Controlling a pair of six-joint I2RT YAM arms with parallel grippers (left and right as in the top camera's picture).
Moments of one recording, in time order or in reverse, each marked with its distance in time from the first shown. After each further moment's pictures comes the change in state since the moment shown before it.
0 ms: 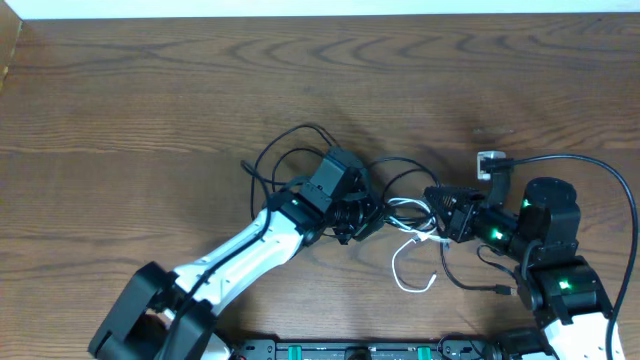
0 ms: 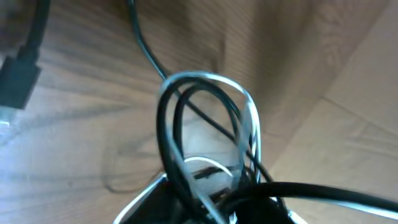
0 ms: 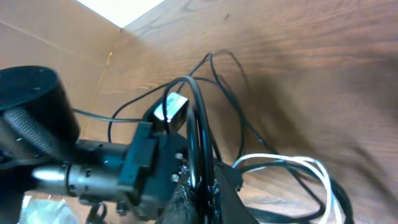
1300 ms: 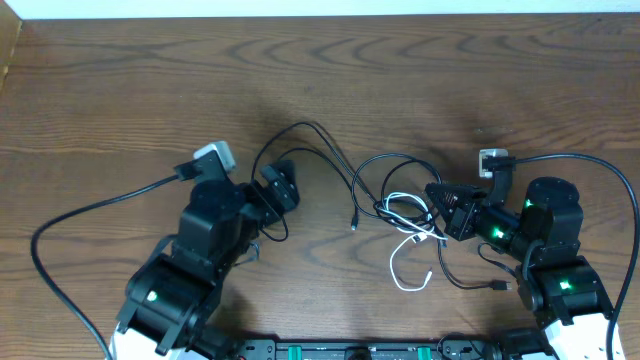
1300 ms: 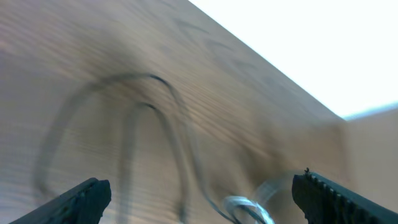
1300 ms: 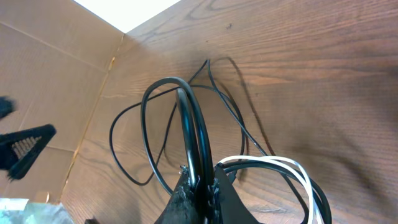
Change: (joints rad) left arm 0.212 -0.764 0.025 -0.449 -0.557 0.526; right arm -0.002 -0.006 0.000 0.033 0.007 -0.005
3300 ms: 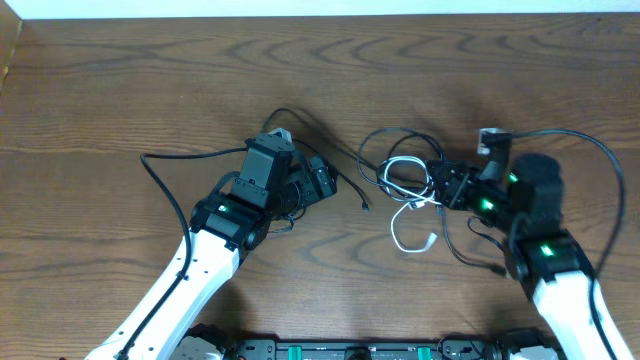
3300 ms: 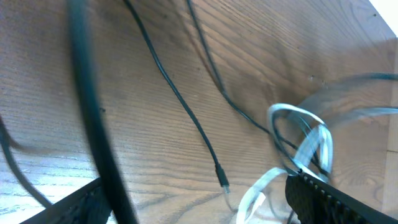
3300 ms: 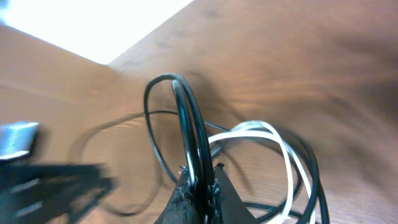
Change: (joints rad) left arm 0.019 0.434 -0.007 0.137 0.240 0.042; right arm 0.000 0.178 0.000 0.211 0.095 0.114
